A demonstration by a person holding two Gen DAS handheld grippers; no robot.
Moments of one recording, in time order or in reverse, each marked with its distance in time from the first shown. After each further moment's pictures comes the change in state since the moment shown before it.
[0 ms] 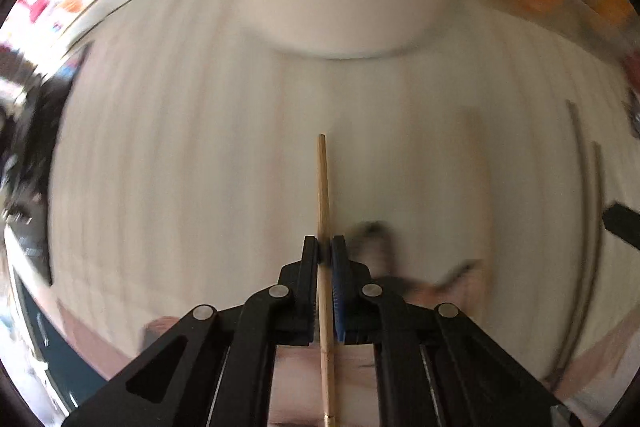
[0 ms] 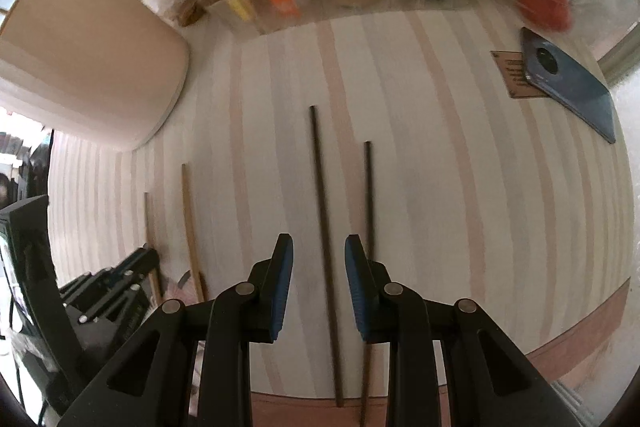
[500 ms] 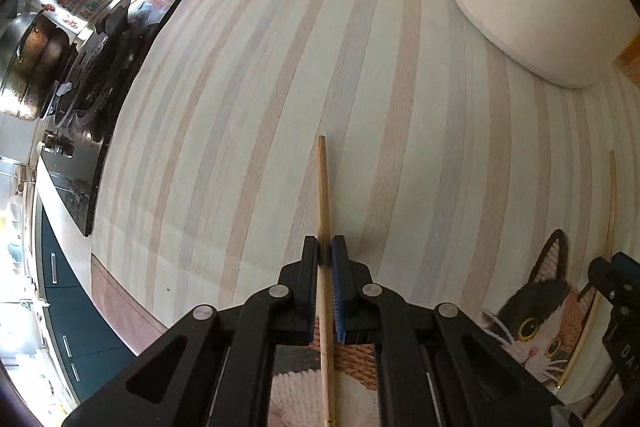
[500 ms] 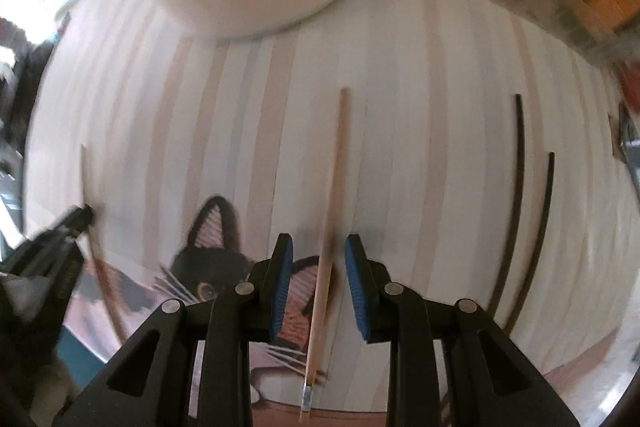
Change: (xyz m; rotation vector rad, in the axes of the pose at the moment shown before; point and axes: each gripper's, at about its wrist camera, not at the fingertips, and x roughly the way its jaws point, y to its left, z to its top) left arm 0.013 0.084 -0.016 -0.190 0.012 0.136; right arm 0.065 0.143 -0.022 -0.310 0.097 -0.165
